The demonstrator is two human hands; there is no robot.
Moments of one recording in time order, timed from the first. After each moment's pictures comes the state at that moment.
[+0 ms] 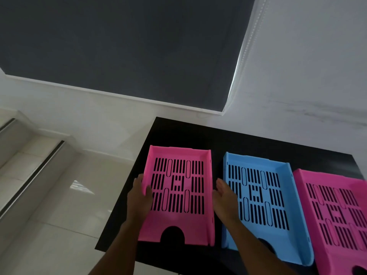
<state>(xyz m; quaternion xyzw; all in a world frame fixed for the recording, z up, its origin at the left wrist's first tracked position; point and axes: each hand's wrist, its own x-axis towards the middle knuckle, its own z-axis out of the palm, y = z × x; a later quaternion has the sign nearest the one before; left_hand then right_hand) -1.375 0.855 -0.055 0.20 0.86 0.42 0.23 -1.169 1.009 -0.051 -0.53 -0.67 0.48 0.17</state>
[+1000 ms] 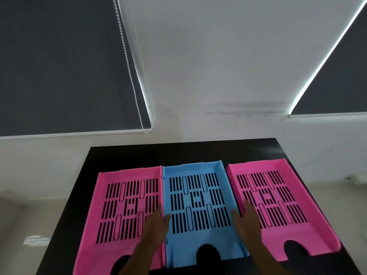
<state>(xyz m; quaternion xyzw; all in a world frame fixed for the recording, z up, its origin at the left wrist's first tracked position) -1.182 1.003 -0.060 0.35 0.81 0.25 0.40 -0.922 1.115 -0.099 -0.73 -0.55 0.38 0.17</state>
